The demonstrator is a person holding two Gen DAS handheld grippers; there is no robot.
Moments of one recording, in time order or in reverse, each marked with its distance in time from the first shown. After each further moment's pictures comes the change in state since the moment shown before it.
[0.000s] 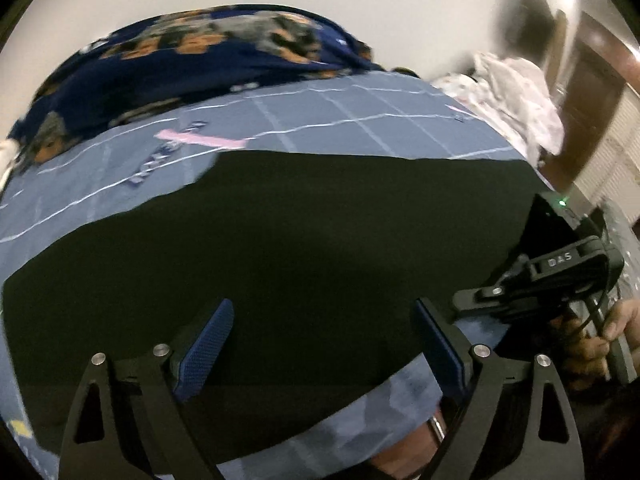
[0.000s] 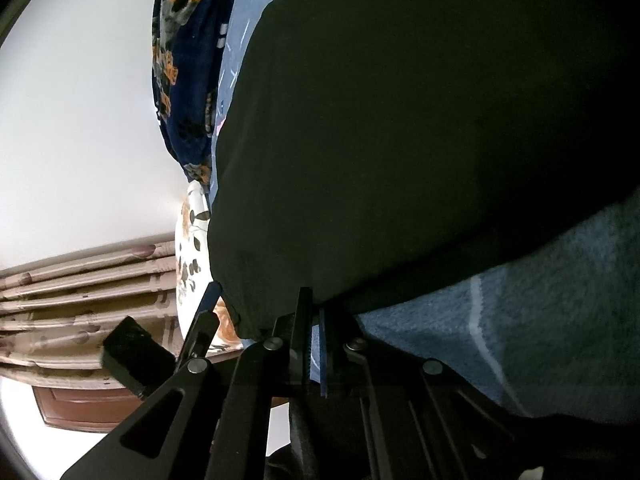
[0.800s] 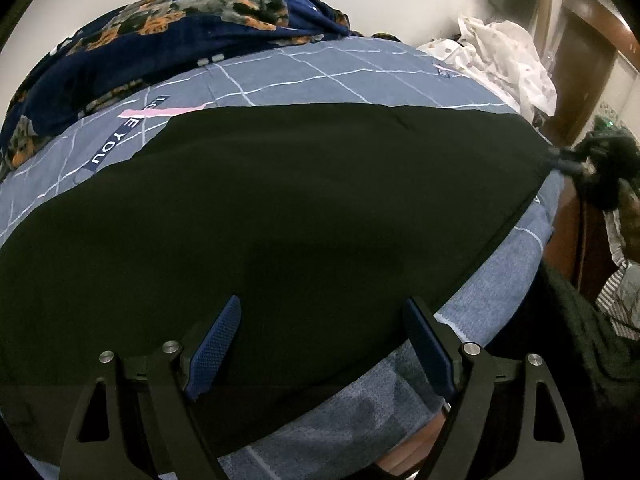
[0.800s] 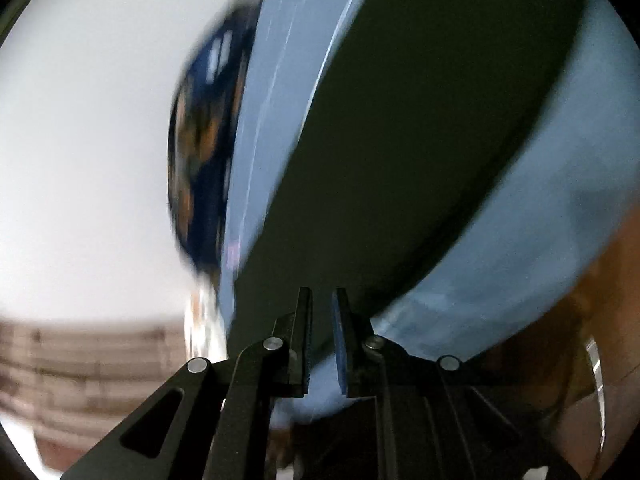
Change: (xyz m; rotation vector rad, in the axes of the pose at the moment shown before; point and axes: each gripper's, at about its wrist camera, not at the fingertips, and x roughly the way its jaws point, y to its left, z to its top) left arm 0.036 -0.017 -0.026 0.070 0.069 0.004; right arm -0.246 -0.058 0.035 0.096 -0.540 -0.056
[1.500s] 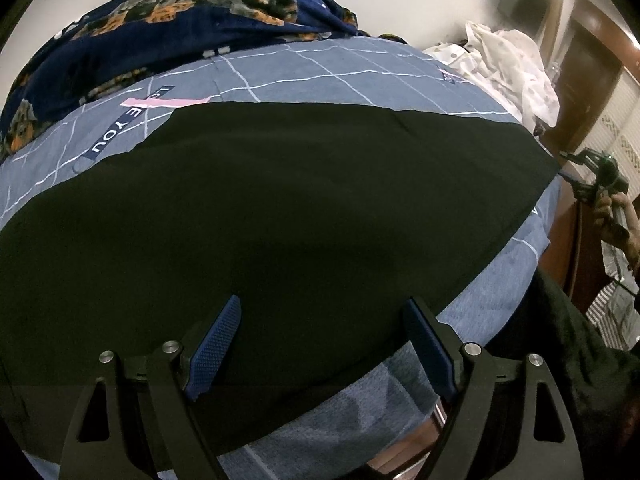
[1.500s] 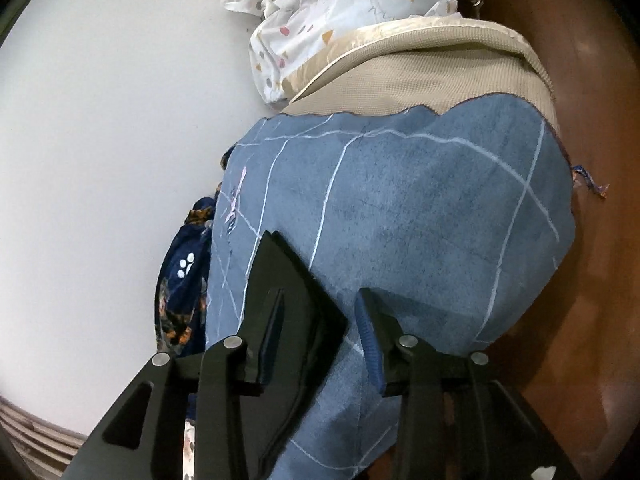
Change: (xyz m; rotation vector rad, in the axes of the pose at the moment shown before) left arm 0.000 0.005 0.004 -0.046 0.014 -0.020; right arm -0.085 -0.090 0.112 0.051 -0.284 0.002
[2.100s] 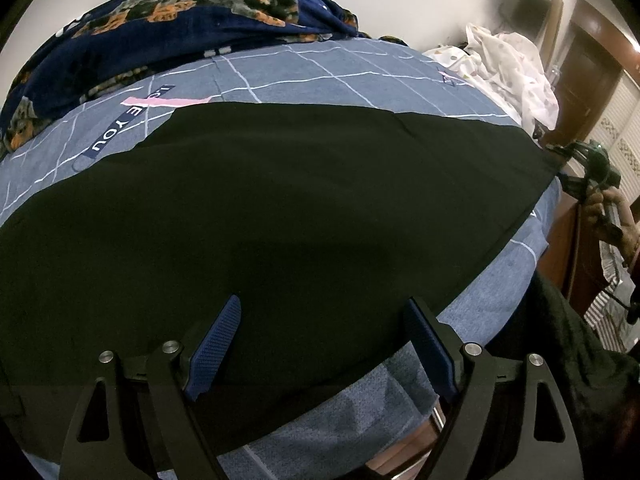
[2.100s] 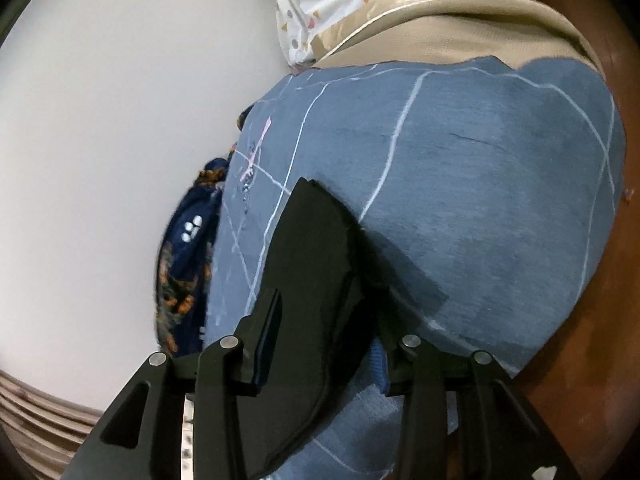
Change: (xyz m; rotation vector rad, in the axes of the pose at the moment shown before) left arm 0.000 0.000 -0.002 -0.010 -0.005 -0.009; right arm 0.039 0.032 -0.018 -0.091 0.067 -0.037
